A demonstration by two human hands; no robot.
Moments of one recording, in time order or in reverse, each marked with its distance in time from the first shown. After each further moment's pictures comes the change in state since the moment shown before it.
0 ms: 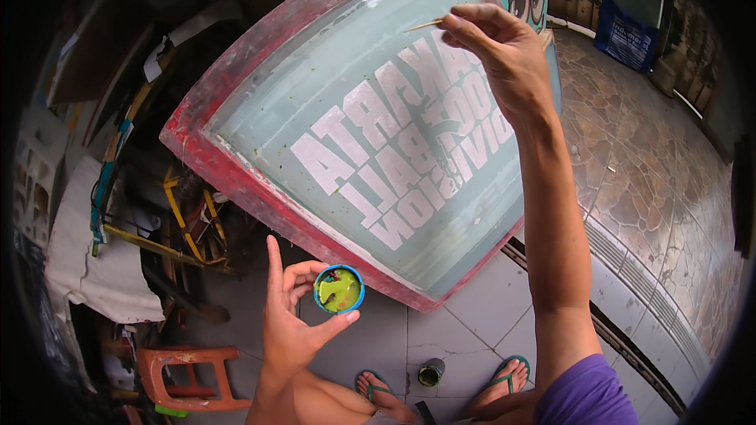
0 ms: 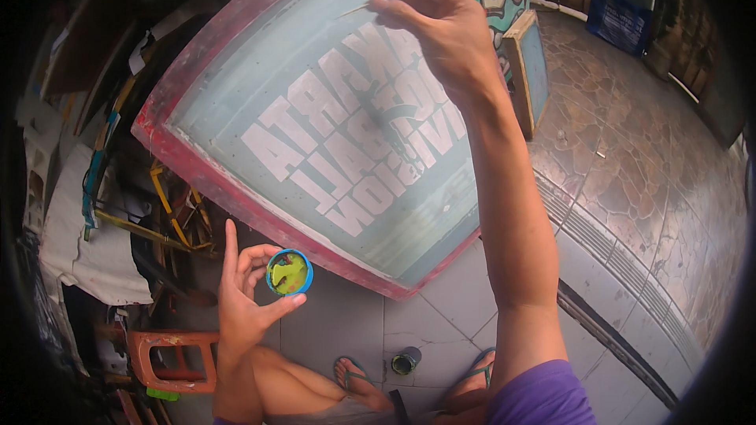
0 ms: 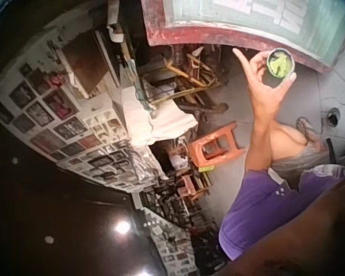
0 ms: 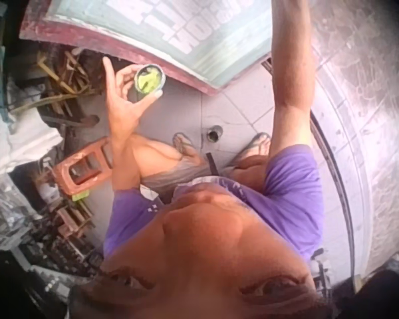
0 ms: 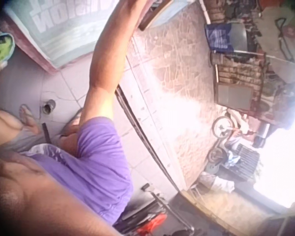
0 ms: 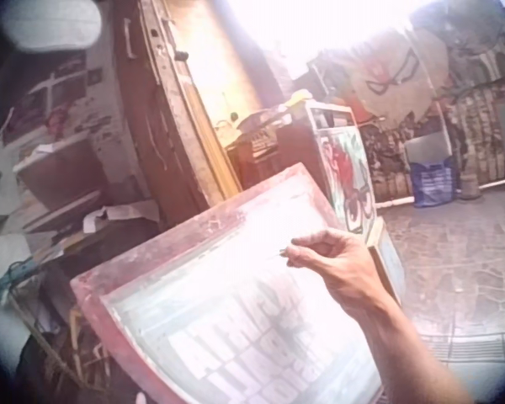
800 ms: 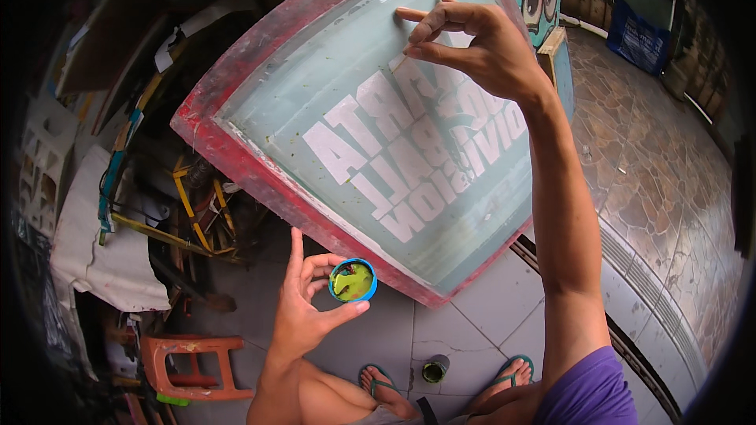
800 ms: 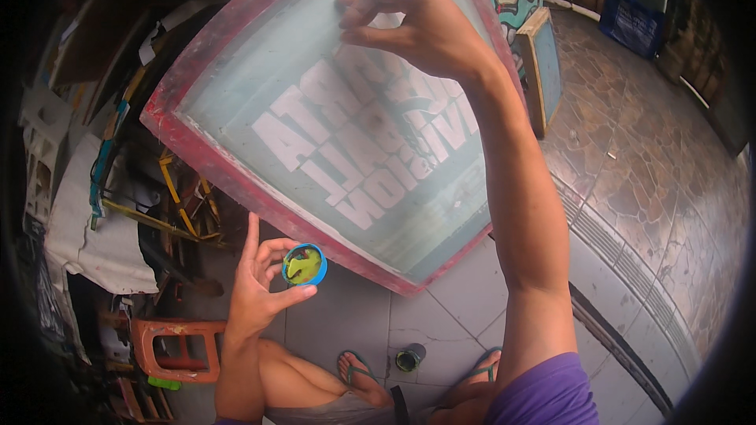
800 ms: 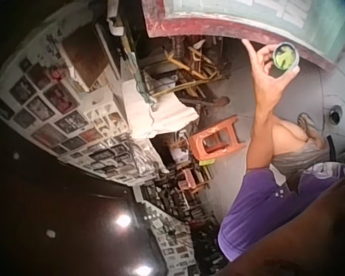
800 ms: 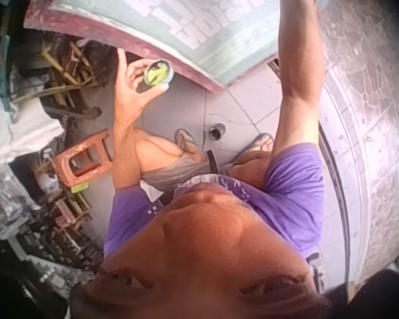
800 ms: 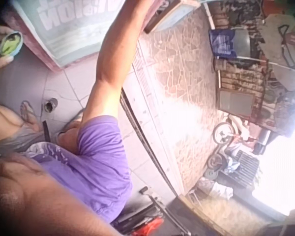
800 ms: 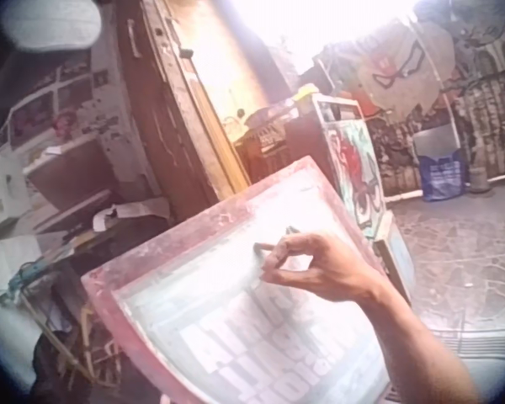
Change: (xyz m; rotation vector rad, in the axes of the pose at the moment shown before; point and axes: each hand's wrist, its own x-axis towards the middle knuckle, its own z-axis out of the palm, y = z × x) left_hand 0.001 -0.016 0.000 -0.103 -0.054 -0.109; right_hand 0.019 -0.003 0.014 -0.470 -0.448 -0.320
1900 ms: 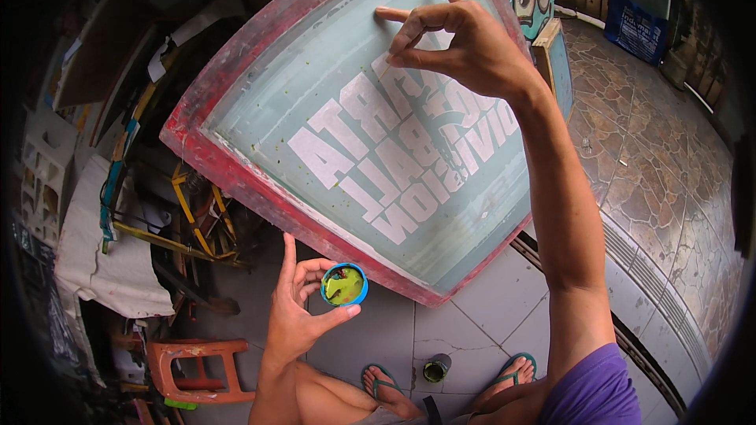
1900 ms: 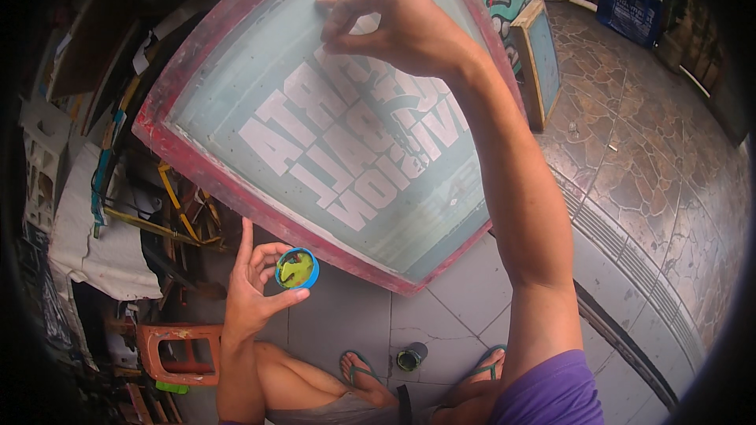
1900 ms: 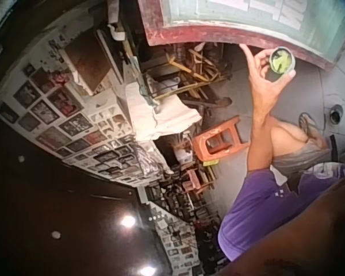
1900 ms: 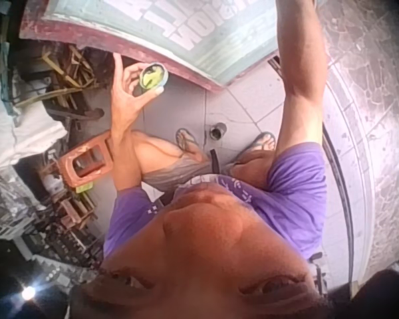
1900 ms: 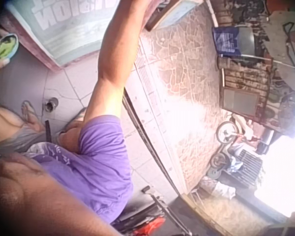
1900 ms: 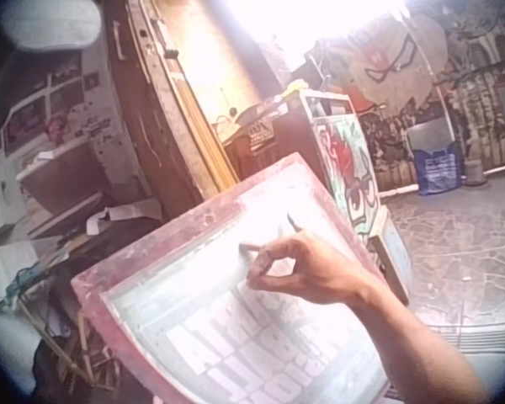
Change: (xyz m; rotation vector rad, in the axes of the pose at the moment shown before) left_hand 0.001 -0.001 -0.002 0.050 -0.011 -0.015; right_hand 0.000 -0.004 0.000 -0.212 -0.060 -0.036
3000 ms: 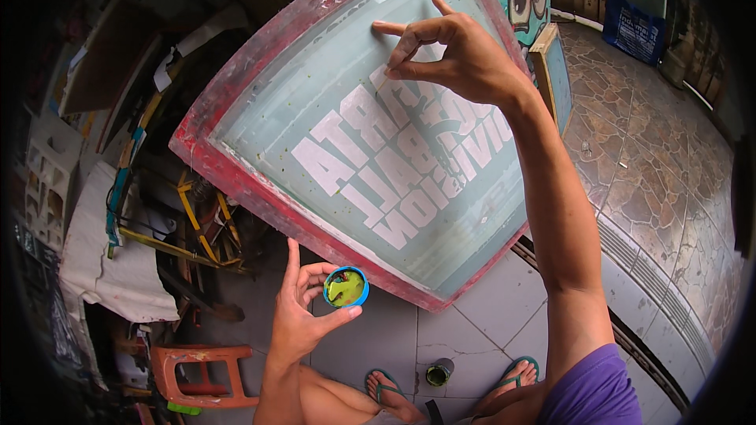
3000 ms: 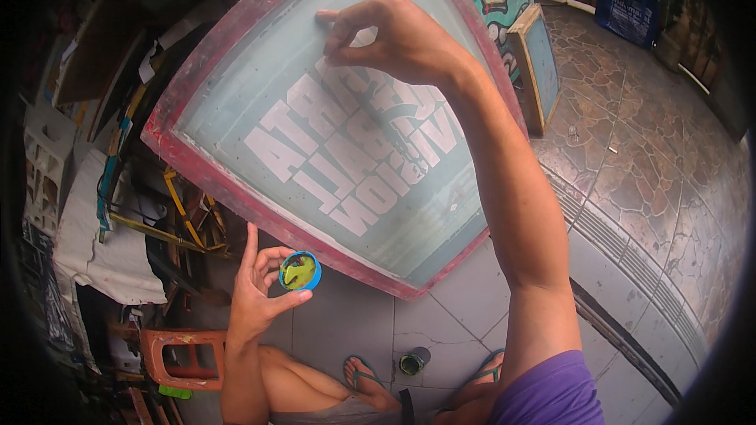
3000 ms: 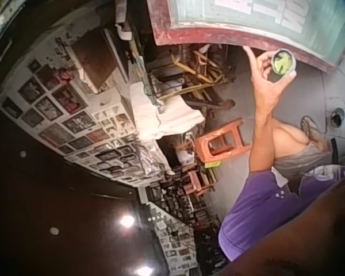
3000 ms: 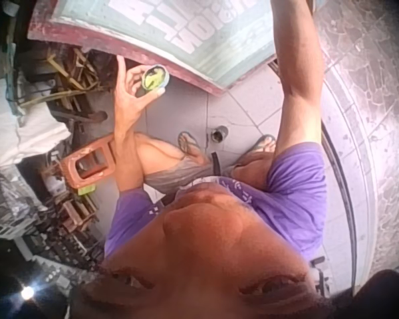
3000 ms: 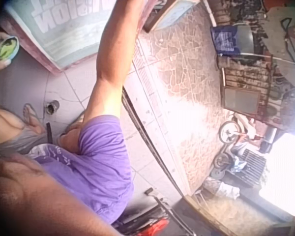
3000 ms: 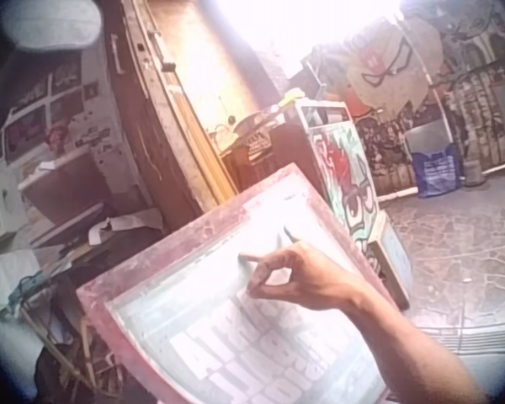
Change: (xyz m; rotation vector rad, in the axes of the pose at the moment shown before) left_hand 0.000 0.001 0.001 -0.011 0.004 0.004; right_hand -0.001 0.008 0.001 0.031 -0.031 0.038
